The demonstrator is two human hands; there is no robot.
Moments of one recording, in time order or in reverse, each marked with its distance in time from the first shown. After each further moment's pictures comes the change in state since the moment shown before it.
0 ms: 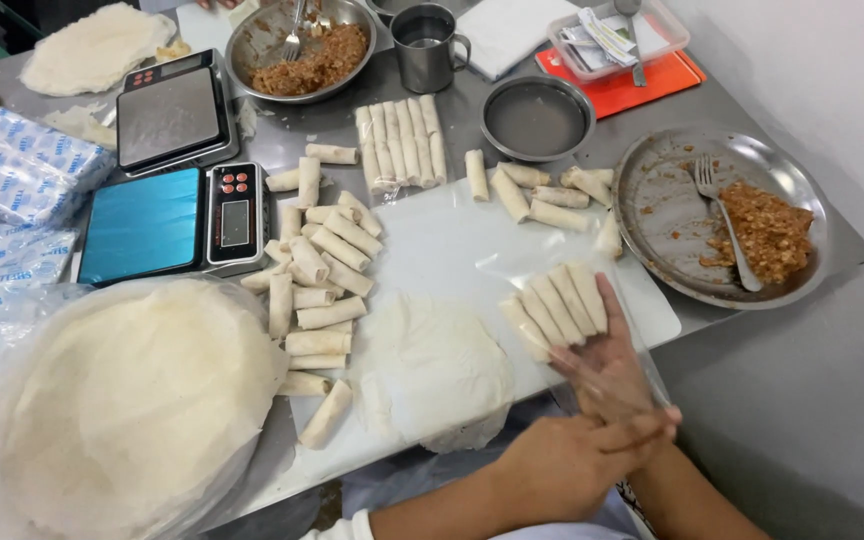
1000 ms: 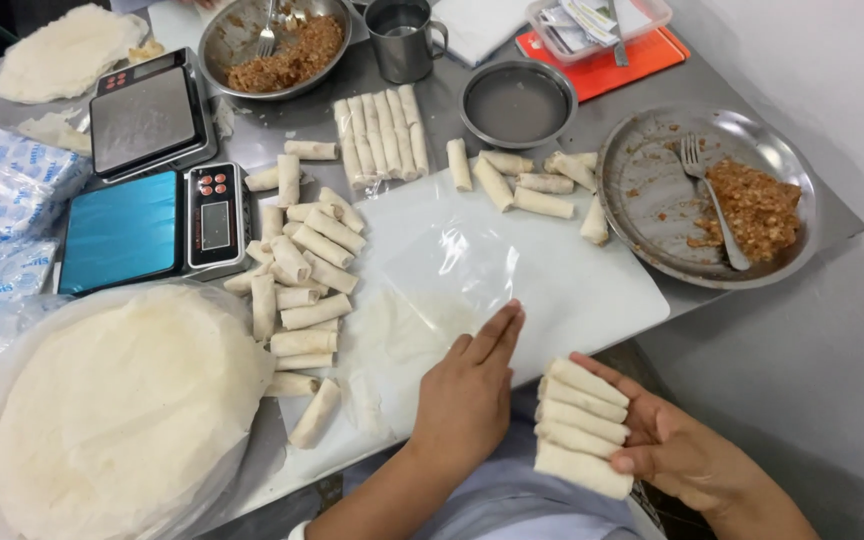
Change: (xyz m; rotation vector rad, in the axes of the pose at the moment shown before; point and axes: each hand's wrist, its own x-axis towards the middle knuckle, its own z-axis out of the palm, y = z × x) left_hand -0.013 -0.017 -0.072 0.250 0.190 -0.593; right_hand -0.069 -0.056 -0.031 0.369 -0.396 0.456
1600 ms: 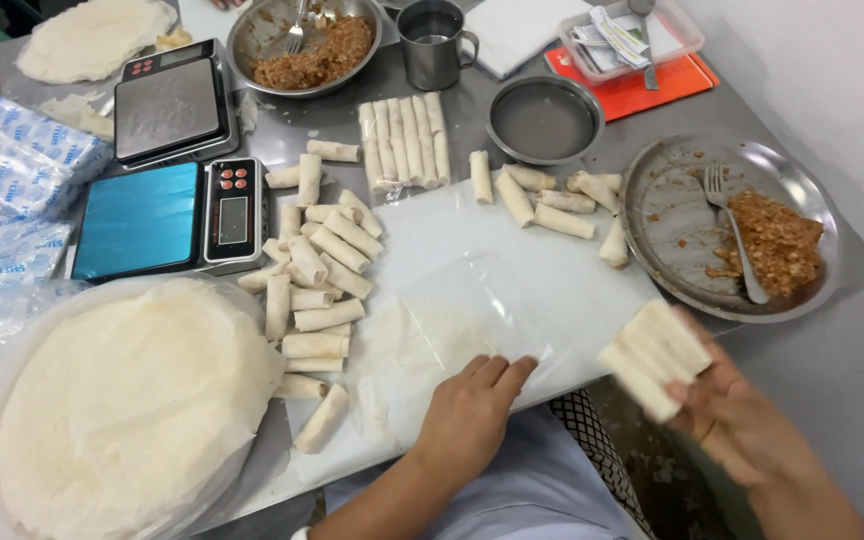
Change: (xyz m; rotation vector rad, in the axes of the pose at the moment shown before) left_hand -0.012 -0.035 0.038 0.007 0.035 0.133; right_hand 0.019 -0.059 -0.022 -0.442 0.902 0.021
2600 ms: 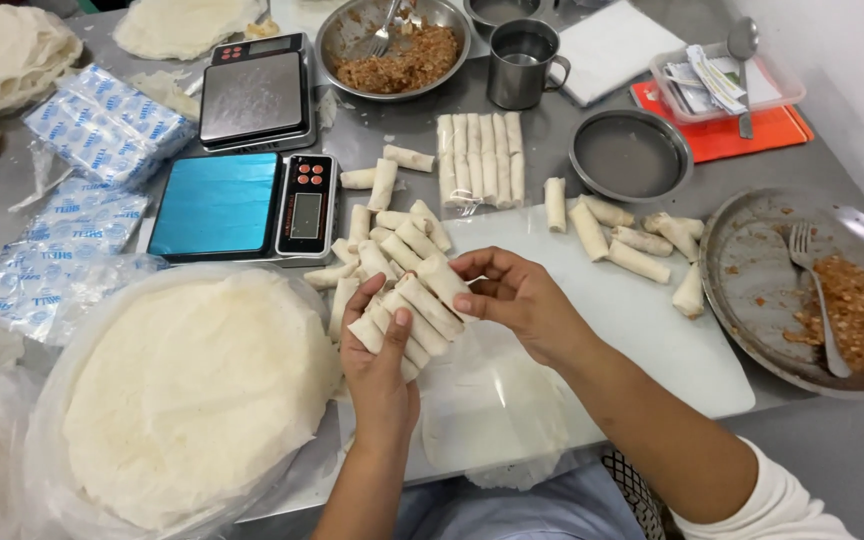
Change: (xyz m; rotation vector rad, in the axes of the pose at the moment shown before) left_hand 0.010 -0.078 -0.093 -1.331 1.093 -0.681; right_hand 0.088 -0.017 0.258 -0.171 -0.723 -0.455
